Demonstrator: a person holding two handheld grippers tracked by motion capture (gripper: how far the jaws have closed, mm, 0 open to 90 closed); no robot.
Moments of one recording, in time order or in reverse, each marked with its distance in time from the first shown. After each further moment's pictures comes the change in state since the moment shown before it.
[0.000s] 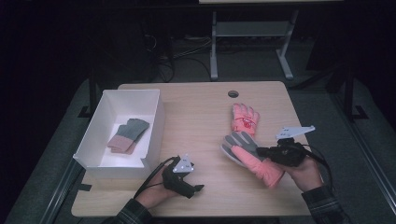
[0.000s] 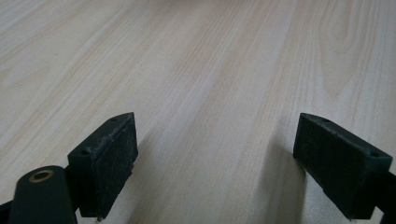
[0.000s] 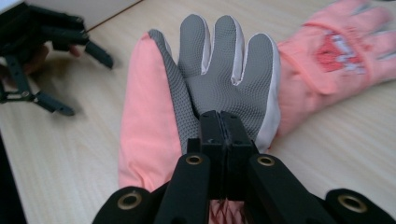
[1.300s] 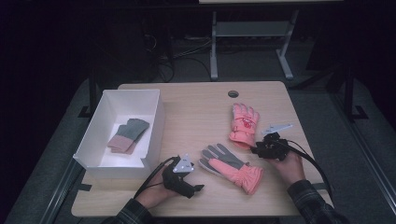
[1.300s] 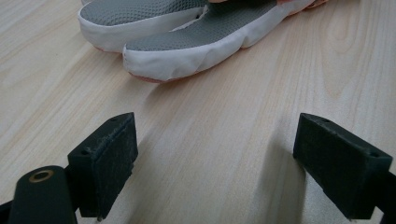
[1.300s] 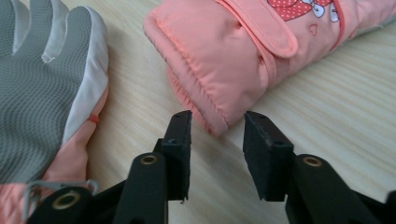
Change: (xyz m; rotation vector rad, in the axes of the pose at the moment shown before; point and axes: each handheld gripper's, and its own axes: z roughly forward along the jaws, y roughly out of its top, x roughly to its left) left arm 0.000 0.000 0.000 0.007 -0.003 -0.002; right arm -0.041 -0.009 0.065 0.107 -0.174 0.075
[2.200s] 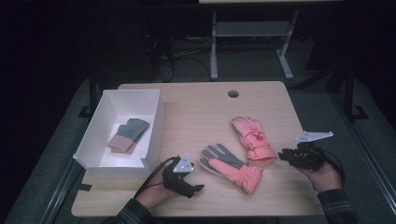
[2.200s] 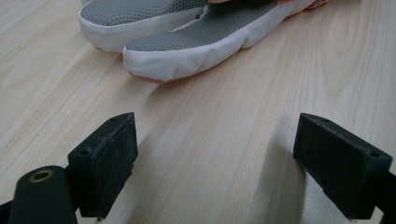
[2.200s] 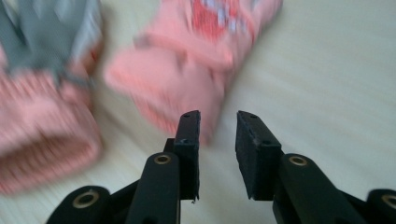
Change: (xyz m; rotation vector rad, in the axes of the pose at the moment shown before) left arm 0.000 0.000 0.000 0.001 0.002 0.005; right arm -0.029 -0.040 -0.080 -0.061 -0.015 0.027
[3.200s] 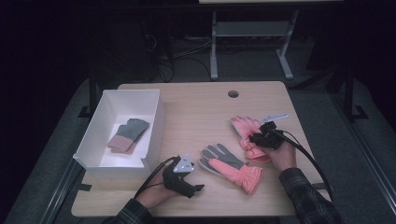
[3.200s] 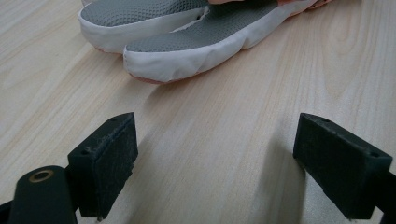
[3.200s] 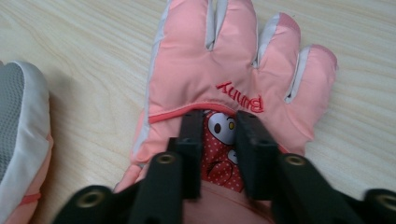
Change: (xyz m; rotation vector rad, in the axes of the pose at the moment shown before) left arm 0.000 0.001 0.000 0.005 0.001 -0.001; right arm 0.015 0.057 0.103 0.048 -0.058 0.053
